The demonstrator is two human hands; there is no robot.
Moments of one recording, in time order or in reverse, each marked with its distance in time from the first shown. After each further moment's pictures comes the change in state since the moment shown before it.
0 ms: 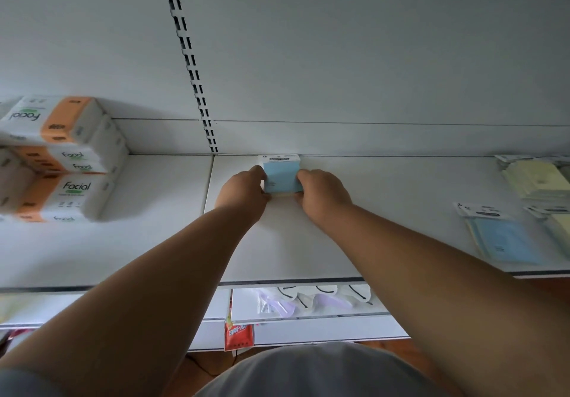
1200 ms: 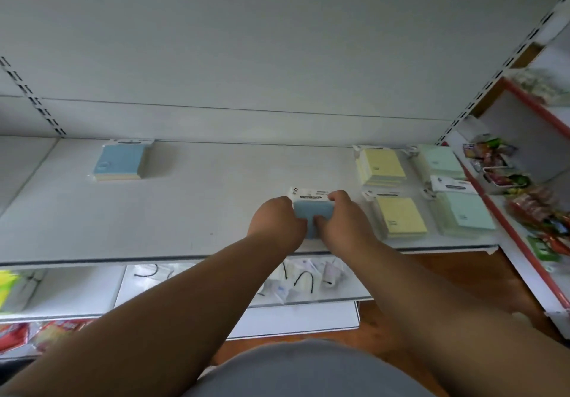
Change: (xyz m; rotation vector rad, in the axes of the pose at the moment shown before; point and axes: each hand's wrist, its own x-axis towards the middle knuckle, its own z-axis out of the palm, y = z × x) left_hand -0.080 0.317 0.180 -0.197 -0.141 -0.078; right_hand -0.158 0.297 -0.076 0.343 0.045 0.441
